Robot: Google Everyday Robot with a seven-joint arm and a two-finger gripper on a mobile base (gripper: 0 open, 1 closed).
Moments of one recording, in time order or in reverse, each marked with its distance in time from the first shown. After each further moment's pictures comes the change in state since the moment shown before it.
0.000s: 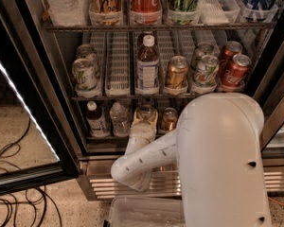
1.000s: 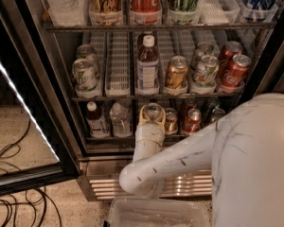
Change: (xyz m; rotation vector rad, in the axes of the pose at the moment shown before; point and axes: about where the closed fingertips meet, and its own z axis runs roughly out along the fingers) arm -0.053 -0.021 -0.031 -0.058 -0.032 0.045
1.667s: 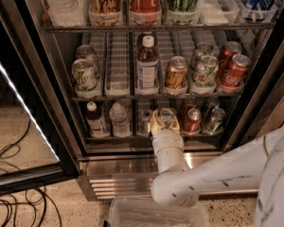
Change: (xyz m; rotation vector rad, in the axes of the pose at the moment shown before) arm -0.007 -0.037 -0.020 -0.204 0.059 0.175
